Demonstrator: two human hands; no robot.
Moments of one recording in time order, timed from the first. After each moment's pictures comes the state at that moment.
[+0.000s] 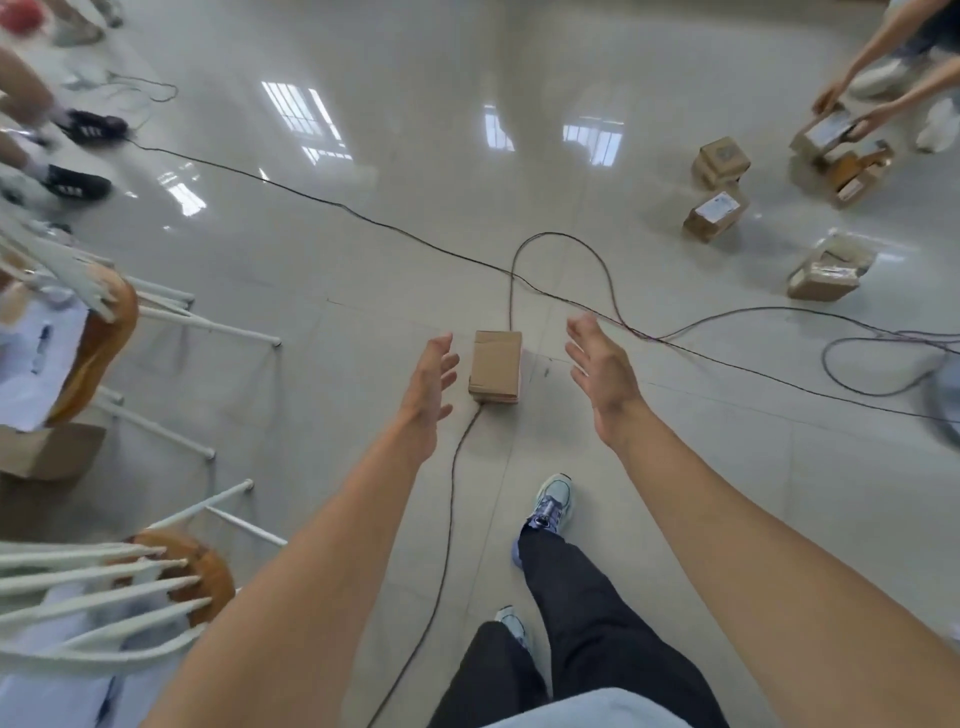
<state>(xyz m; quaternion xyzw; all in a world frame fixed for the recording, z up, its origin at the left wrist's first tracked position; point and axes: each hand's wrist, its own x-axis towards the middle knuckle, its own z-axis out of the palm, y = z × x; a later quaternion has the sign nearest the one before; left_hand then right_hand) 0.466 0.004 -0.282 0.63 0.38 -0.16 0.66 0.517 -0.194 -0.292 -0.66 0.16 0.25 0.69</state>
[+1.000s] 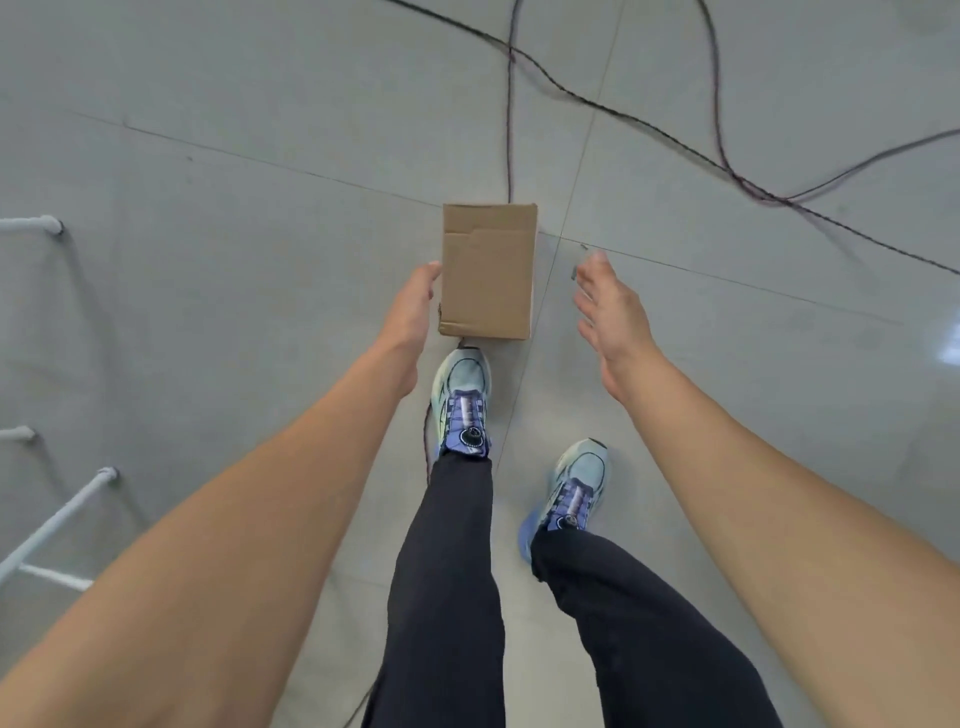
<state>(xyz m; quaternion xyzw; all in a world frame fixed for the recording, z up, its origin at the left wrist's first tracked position) 0.685 0.083 -0.747 0.60 0.48 -0.33 0.55 0.708 -0.121 -0.758 -0.66 0.34 0.35 0.57</state>
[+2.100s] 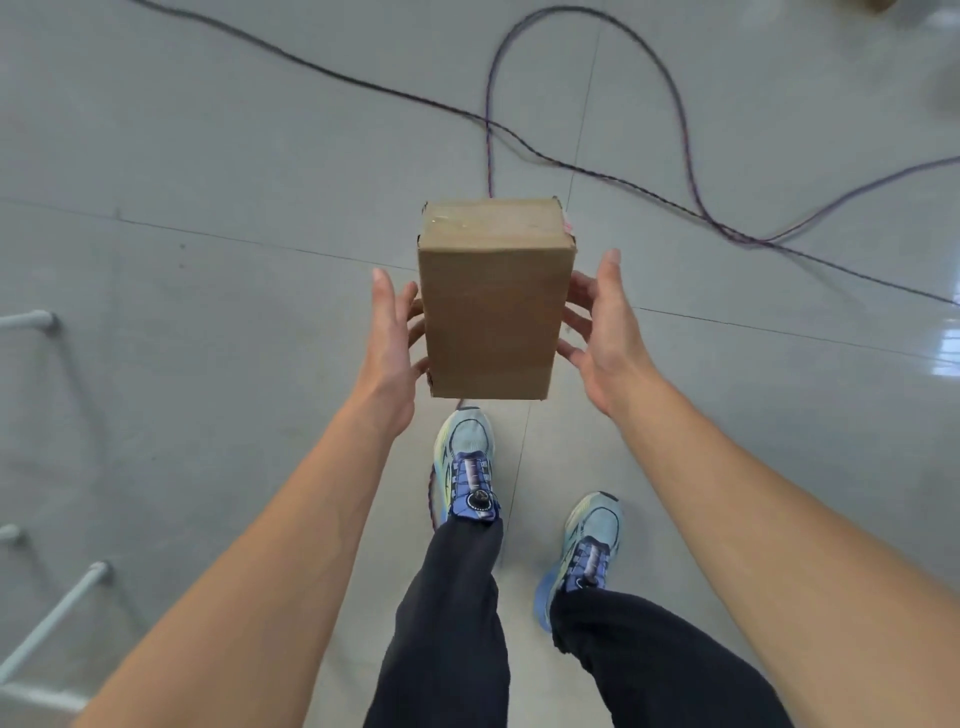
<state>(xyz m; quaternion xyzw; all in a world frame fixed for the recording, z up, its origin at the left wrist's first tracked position) 0.728 0.103 -0.765 0.57 0.42 -0.24 0.67 0.760 -0.104 -0.763 -0.58 0.38 0.29 0.66</state>
